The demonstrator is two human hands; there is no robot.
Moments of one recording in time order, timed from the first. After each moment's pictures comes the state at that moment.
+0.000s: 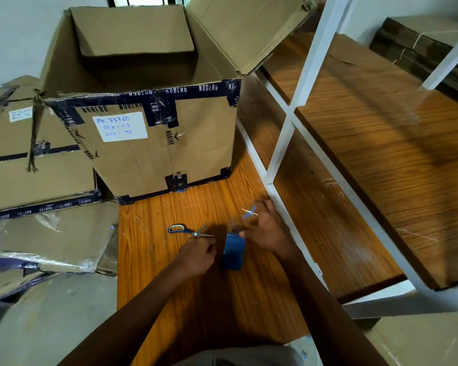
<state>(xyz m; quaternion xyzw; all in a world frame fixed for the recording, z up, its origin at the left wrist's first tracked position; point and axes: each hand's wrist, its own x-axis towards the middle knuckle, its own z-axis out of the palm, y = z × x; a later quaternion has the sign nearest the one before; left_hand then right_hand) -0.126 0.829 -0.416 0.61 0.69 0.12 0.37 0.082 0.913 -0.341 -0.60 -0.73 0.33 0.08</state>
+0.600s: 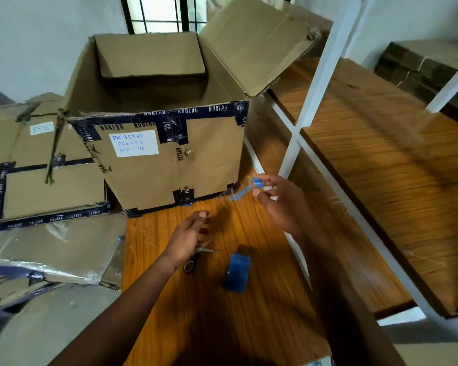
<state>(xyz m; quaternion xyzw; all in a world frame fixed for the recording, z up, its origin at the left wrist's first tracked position) -0.155 0.860 -0.351 0.36 0.65 0.45 0.50 0.072 0.930 -0.217 -0.52 -0.75 0.30 0.28</state>
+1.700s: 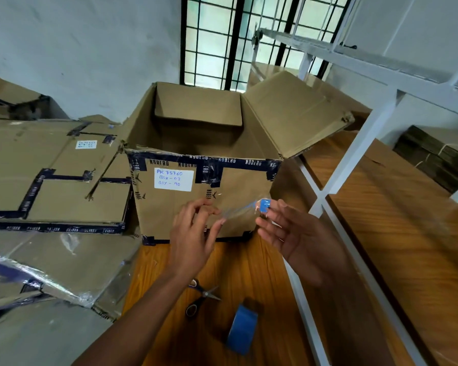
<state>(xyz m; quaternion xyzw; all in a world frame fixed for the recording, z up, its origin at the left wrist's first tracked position) -0.184 0.878 -0.277 0.58 0.62 0.52 -0.13 0.040 0.924 -0.140 -0.31 -0.41 0.78 0.36</state>
